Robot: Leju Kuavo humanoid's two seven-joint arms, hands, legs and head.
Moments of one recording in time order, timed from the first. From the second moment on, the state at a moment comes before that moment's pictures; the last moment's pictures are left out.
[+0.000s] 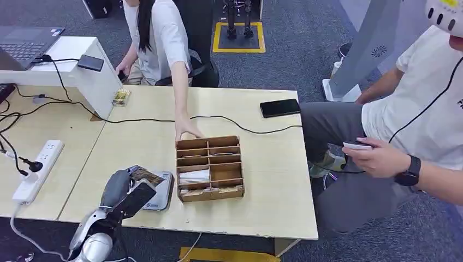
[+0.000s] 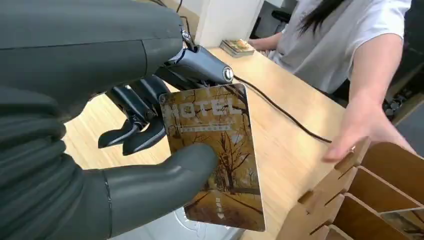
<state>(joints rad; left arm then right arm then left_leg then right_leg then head) 0.06 0.16 -0.12 -1.59 -0.61 0.12 -0.08 0.02 0.05 -0.90 -0.19 1.56 -0.08 -0.15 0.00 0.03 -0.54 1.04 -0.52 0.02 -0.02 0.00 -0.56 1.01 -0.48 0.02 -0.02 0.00</state>
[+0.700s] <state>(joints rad) 0.05 0.14 -0.12 -1.47 -0.81 0.20 -0.04 0.02 0.05 -0.90 -0.19 1.57 -0.09 -0.16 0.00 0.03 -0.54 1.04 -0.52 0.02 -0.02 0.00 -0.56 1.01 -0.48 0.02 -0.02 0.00</state>
